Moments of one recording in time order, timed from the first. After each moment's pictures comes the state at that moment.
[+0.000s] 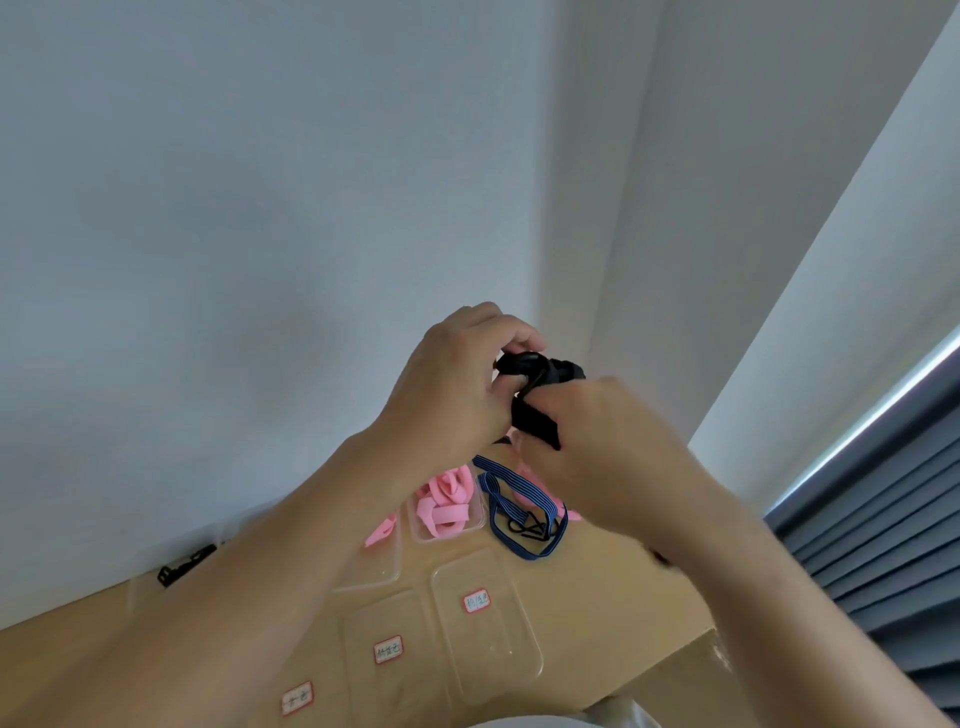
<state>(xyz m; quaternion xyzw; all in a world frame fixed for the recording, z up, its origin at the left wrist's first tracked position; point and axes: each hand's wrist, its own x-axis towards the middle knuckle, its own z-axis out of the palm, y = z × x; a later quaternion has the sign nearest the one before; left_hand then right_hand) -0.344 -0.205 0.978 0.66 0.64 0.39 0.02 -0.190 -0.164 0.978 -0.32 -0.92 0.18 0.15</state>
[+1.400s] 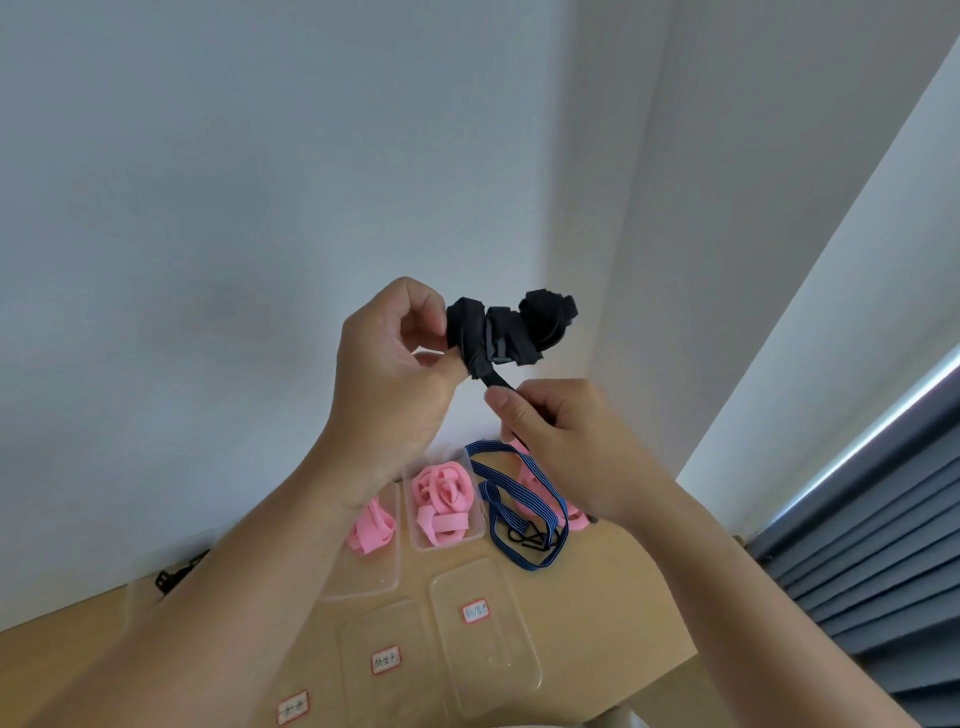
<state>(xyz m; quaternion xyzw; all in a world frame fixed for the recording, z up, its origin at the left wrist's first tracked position) -0.358 -0.223 0.995 0.46 0.60 0.64 0.14 -0.208 -0.148 0.959 -0.31 -0.82 0.41 0.24</state>
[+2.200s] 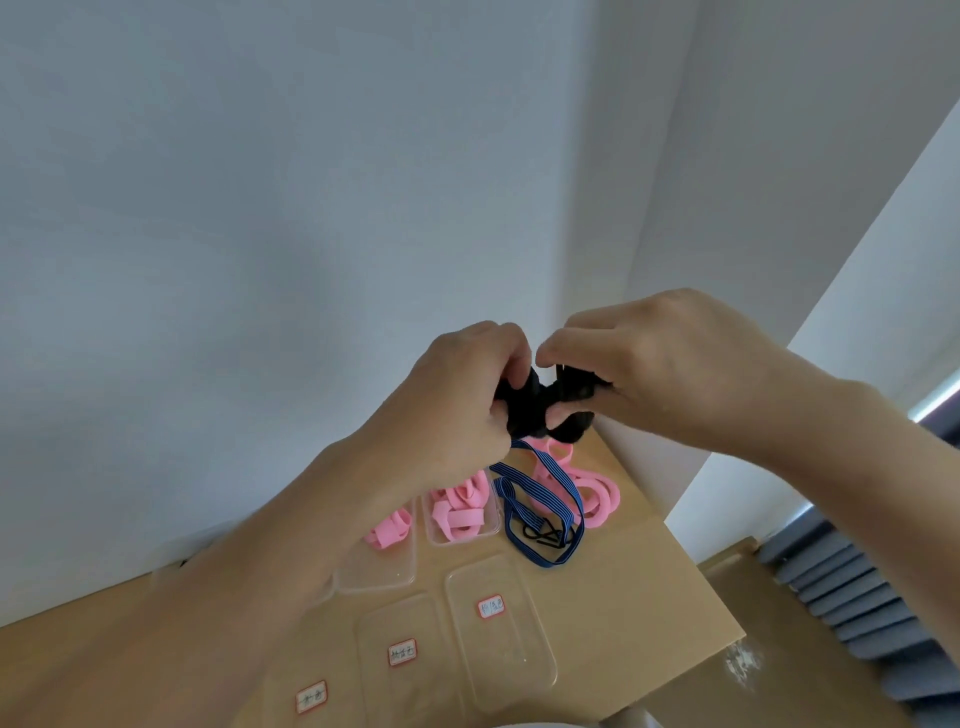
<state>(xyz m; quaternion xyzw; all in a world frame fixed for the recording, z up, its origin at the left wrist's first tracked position) -0.358 -0.228 0.995 0.66 0.68 0.32 0.08 -0.189 -0.112 1.028 -0.03 -0.97 -0.08 0.22</state>
